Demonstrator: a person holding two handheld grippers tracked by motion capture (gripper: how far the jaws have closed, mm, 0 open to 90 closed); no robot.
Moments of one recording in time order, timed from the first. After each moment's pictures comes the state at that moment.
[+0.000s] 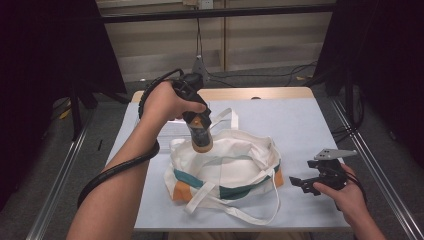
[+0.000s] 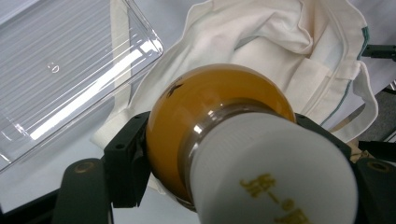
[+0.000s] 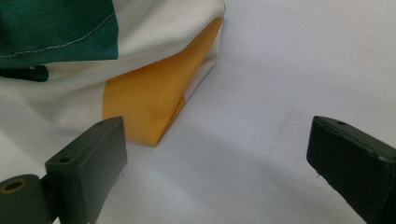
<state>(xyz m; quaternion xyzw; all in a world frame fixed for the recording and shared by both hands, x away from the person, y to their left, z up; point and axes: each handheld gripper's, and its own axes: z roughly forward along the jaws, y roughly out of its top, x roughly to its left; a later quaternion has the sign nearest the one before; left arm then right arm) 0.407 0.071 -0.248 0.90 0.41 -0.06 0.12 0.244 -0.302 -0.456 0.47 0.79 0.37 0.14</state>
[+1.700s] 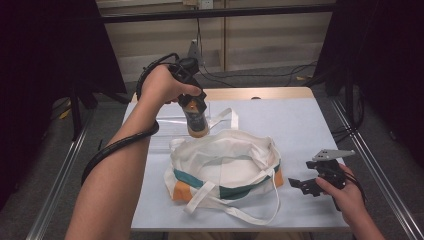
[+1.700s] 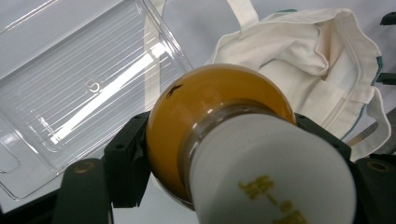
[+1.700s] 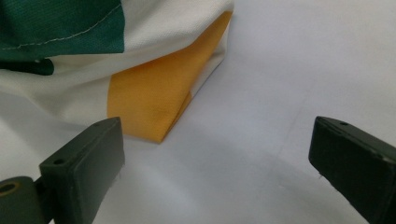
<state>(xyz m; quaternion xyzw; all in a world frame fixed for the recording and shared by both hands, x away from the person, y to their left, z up) 0.441 0.076 -0.233 0.90 0.42 -0.04 0.12 0.245 -0.301 -0.459 0.46 0.80 0.37 0.13</state>
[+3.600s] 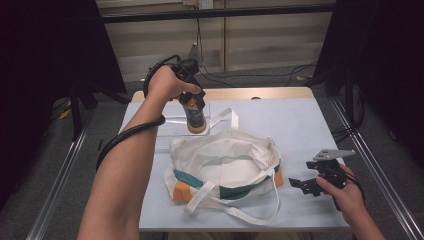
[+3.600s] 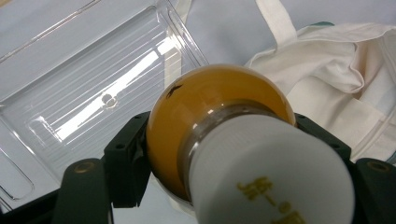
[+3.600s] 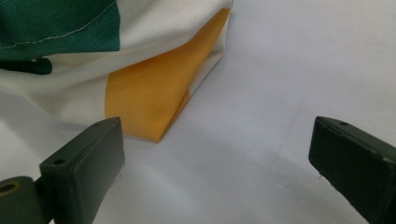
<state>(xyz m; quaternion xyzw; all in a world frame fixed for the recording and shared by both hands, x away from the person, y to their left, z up) 0.479 0.077 -0.261 0.90 0.42 -0.03 0.10 0.246 -0.302 -0.461 0.46 0.79 0.37 0.12</state>
